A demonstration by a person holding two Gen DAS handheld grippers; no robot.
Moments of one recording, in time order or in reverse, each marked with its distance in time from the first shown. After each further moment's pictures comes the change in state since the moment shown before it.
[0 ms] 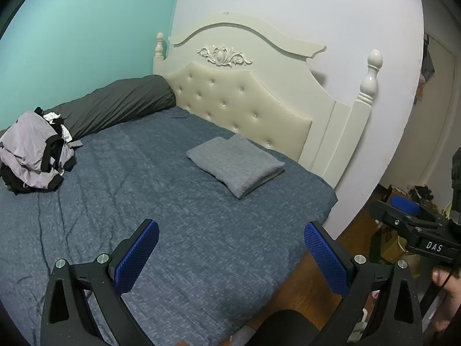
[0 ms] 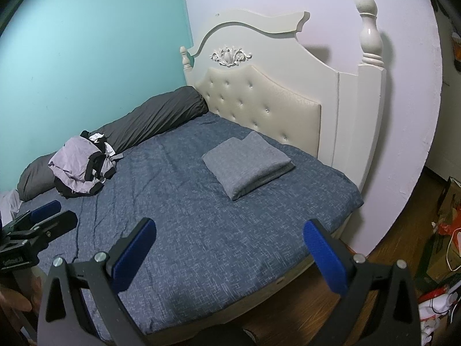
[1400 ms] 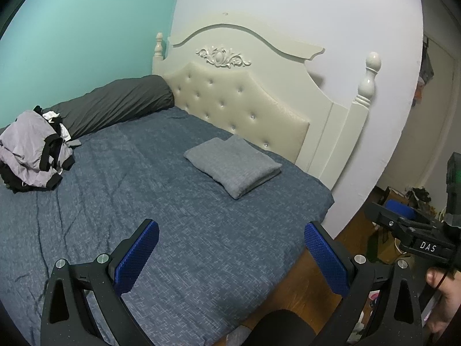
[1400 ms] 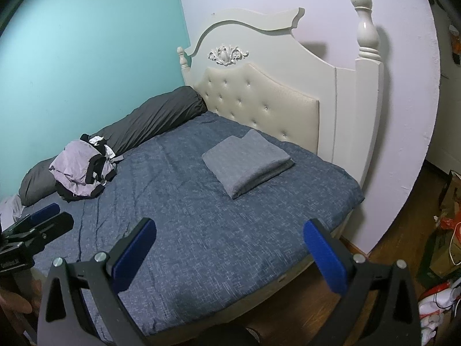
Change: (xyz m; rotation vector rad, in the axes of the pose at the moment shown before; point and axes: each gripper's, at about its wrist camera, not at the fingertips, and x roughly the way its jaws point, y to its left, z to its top) left arm -0.006 -0.004 0.003 -0.007 -0.001 -0.016; right arm 0.002 -0.004 -0.001 0.027 0.007 0.007
